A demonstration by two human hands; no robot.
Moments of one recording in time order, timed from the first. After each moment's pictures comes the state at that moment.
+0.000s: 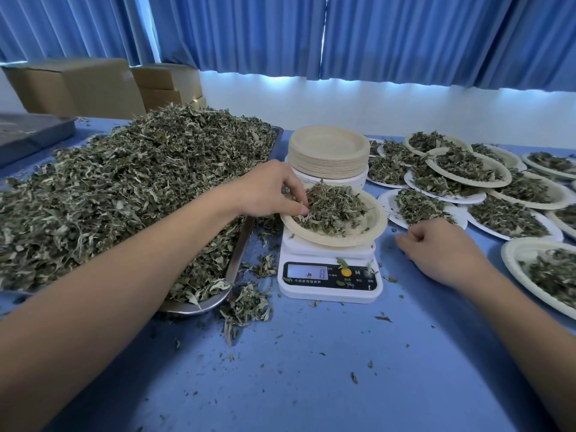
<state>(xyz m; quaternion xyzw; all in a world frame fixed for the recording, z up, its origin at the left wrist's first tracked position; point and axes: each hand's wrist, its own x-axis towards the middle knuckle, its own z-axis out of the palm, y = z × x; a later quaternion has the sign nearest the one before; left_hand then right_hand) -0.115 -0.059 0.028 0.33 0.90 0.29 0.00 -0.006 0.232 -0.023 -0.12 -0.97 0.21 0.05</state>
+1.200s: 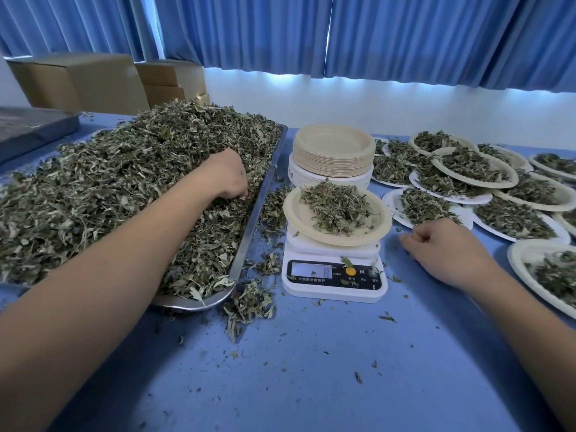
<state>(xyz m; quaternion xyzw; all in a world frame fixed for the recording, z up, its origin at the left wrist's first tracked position) -0.146 -0.102 0.030 0.03 0.99 0.17 0.01 -0.006 0.233 -0.022 -0.11 -0.97 0.21 0.05</state>
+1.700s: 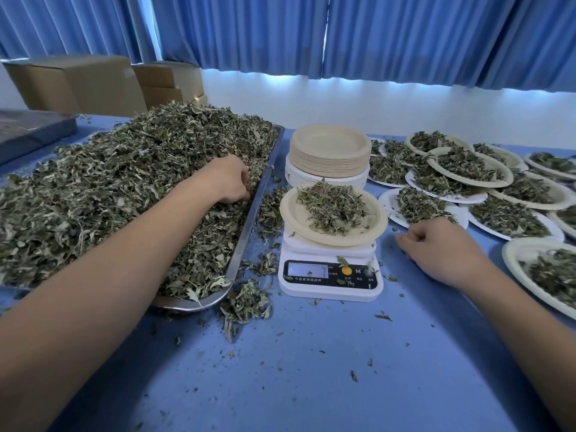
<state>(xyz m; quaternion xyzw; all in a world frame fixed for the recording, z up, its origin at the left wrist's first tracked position) -0.151 -0.102 0.021 0.06 0.99 0.15 -0.02 -0.006 0.234 -0.023 -0.10 -0.97 0.21 0.06</state>
